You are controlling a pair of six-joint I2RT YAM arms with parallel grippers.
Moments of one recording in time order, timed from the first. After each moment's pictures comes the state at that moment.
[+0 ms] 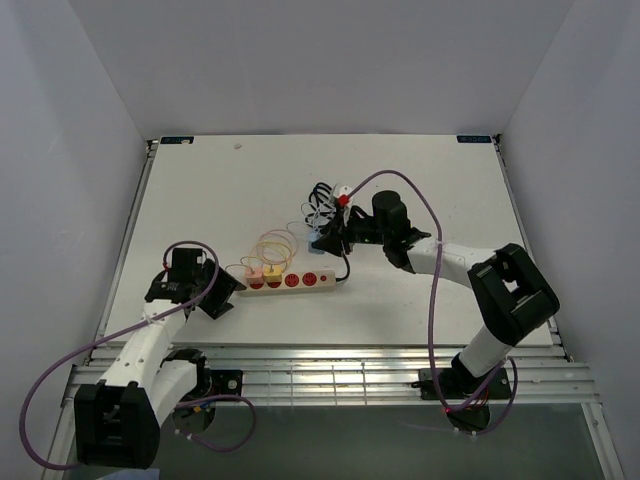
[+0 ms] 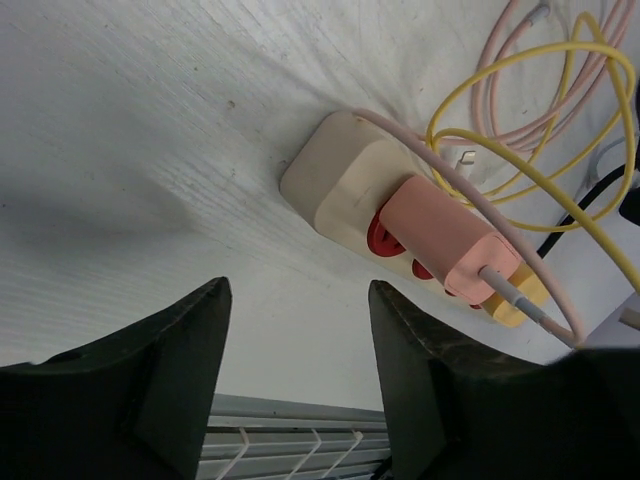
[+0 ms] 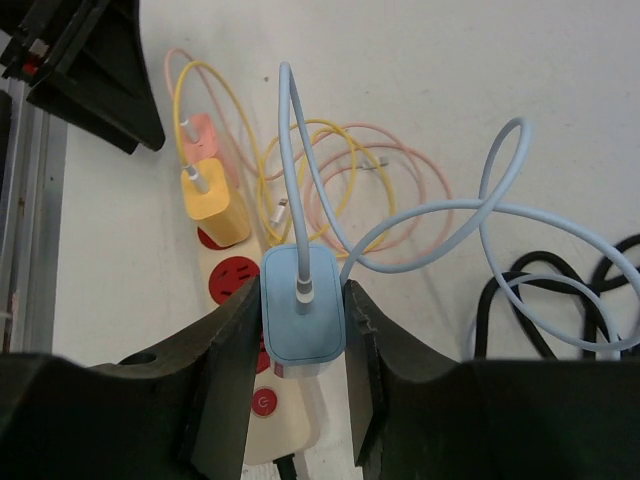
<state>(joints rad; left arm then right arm) -0.07 0.91 0.50 -0.61 0.16 -0.97 0.61 1.62 0.87 0.48 -0.71 -0.06</state>
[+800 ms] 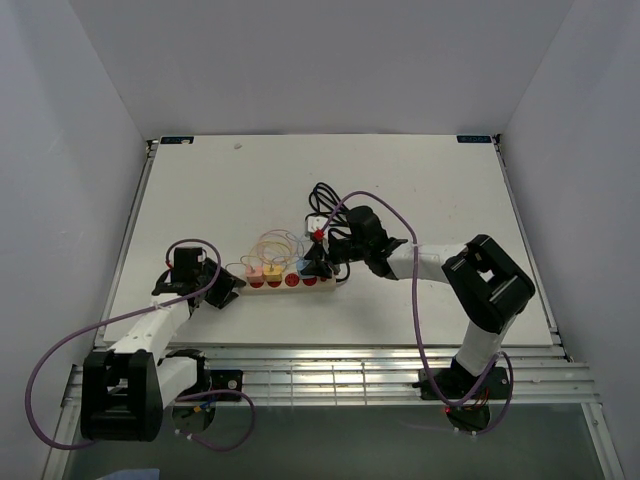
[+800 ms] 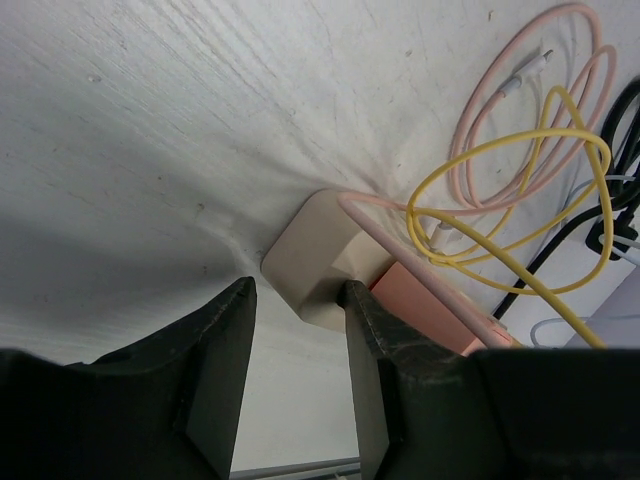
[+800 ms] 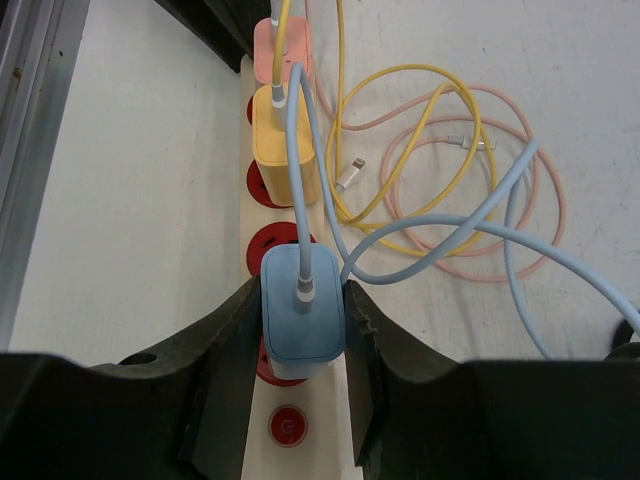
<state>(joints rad) -0.02 1.05 0.40 -0.31 0.19 -0.98 0.74 1.75 0.89 0.40 -0.77 -0.36</state>
